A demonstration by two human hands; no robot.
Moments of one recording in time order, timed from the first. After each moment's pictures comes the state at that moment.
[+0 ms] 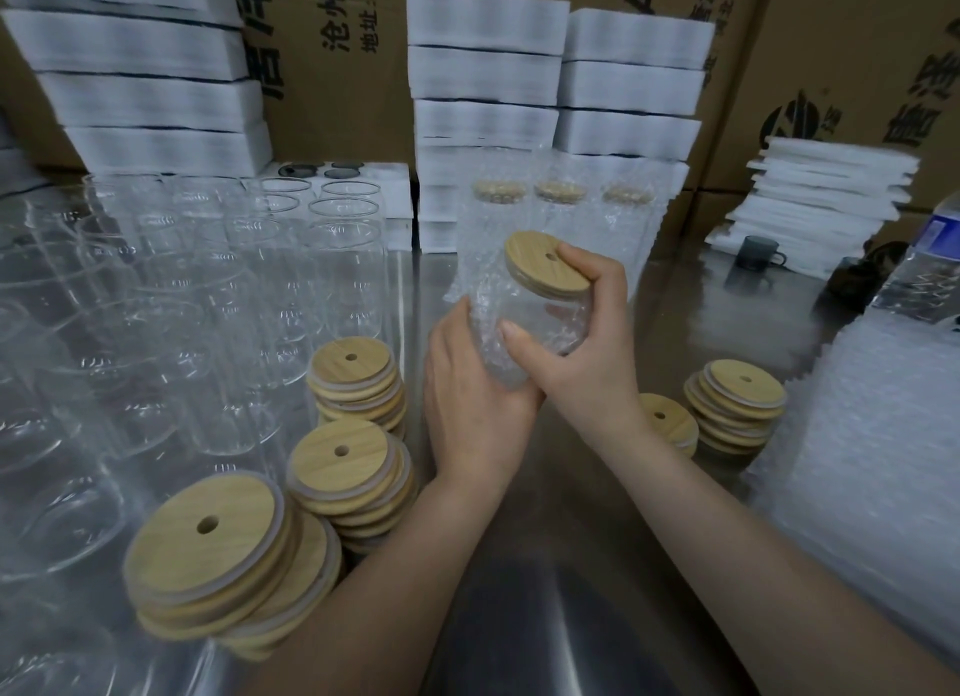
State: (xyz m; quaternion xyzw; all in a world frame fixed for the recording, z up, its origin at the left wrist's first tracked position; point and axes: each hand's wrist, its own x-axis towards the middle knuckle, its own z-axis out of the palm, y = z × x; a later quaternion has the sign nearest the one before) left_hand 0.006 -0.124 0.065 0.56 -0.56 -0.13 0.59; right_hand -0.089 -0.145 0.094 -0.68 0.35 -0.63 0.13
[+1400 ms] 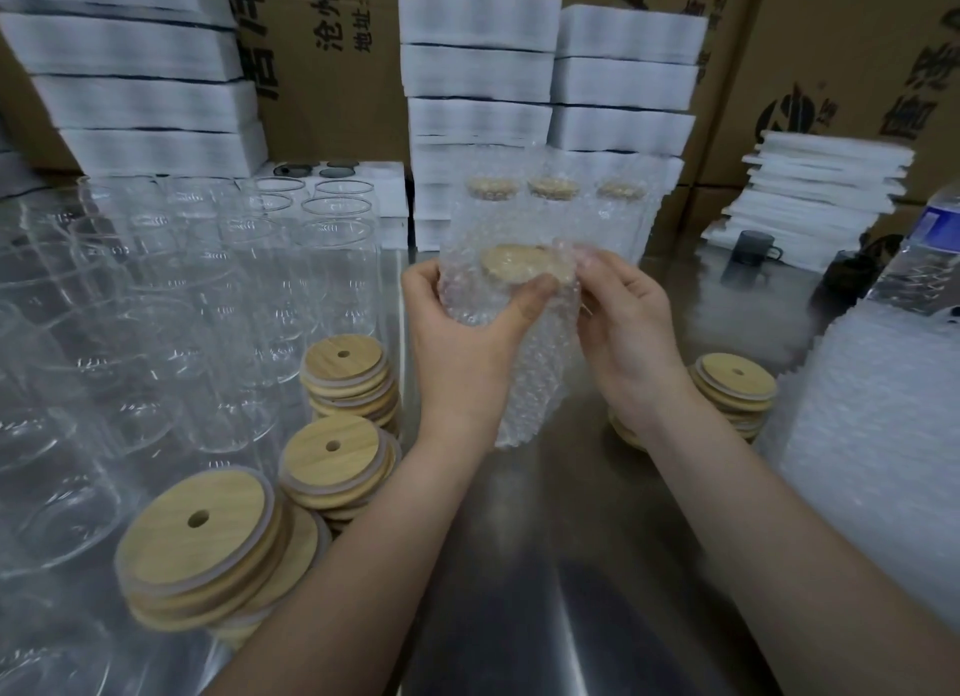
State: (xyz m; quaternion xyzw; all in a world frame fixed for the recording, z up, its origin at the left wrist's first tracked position) left_hand 0.008 -0.115 0.112 0.35 -0.47 -0.32 0.74; right_hand -0.109 -0.144 0.124 -0.48 0.30 -0.66 0.49
